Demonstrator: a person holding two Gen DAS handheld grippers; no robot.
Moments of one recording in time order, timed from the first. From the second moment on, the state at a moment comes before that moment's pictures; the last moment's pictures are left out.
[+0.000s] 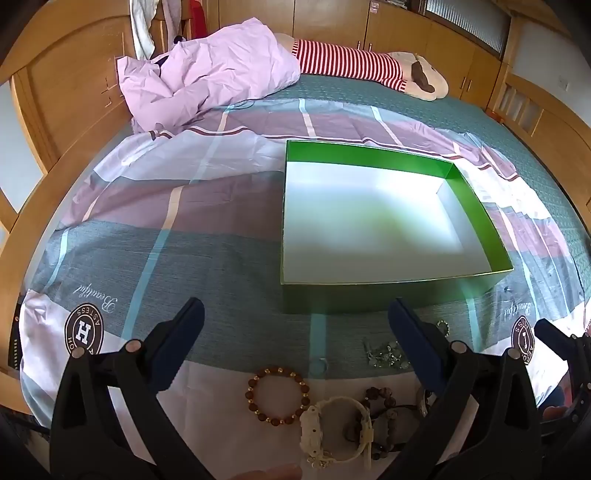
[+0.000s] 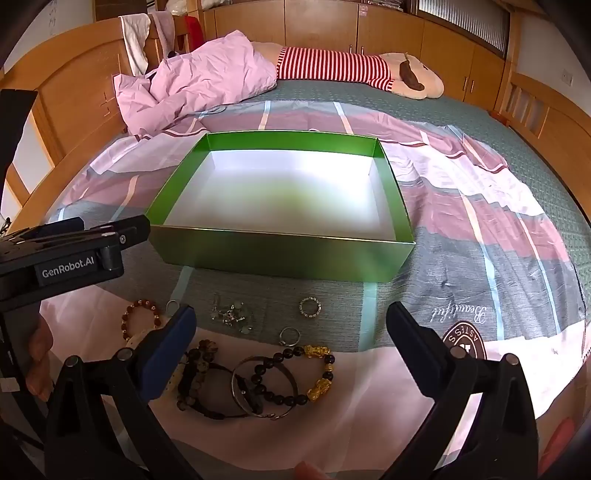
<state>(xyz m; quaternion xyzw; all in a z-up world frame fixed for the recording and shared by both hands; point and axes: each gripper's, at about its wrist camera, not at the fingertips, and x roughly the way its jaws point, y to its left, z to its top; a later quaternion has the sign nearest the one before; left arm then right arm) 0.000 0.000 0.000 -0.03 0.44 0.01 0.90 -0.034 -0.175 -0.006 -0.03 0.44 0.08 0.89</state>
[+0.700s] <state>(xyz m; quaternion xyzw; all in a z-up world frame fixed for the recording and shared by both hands) 0.000 -0.001 0.000 -0.03 0.44 0.02 0.90 -0.036 -0.171 -0.003 -0.03 0.44 0.09 0.89</state>
